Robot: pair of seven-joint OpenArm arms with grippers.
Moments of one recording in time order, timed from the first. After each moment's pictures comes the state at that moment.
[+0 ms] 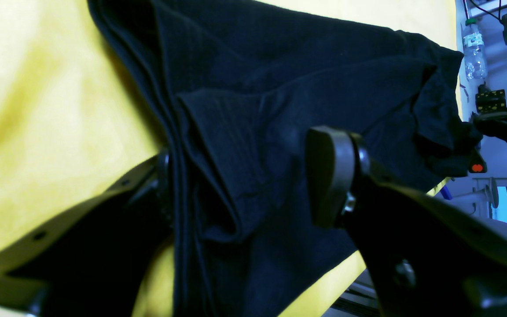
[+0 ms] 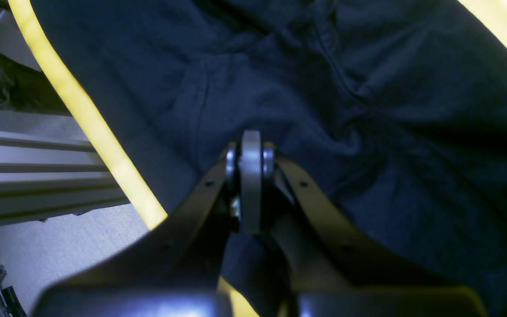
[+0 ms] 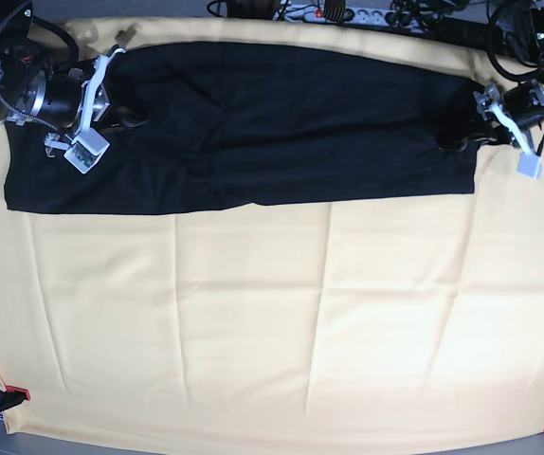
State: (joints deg) left arm 20.7 -30.8 -26.3 85.9 -80.5 -36.2 65.4; right arm -23.0 28.3 15.4 120.0 59.2 40.7 -73.1
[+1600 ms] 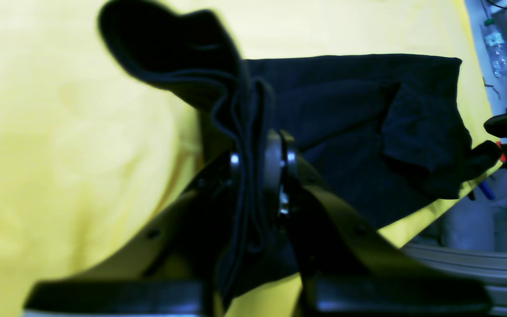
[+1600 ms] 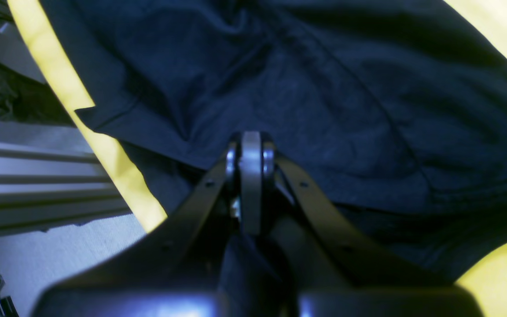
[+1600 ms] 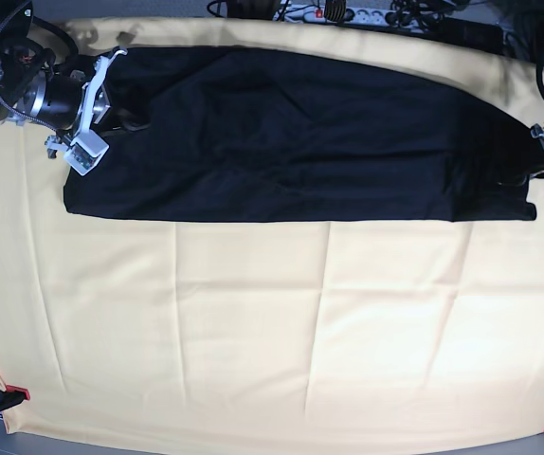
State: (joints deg) left arm 15.2 -38.1 -36.3 87.4 -87.0 -39.2 74.1; right arm -23.1 28.3 15.4 120.0 59.1 40.7 -71.0
